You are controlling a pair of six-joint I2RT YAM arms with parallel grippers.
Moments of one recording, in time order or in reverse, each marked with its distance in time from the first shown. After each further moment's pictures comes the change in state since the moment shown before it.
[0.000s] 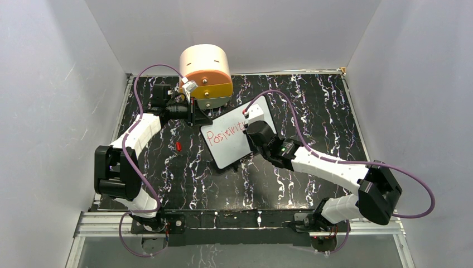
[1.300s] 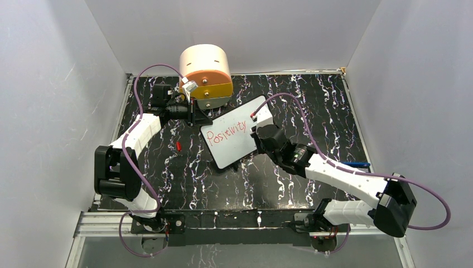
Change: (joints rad) left arm 0.000 -0.002 0.000 -0.003 0.001 0.000; right arm 0.002 -0.160 -0.076 -0.019 -0.011 -0.053
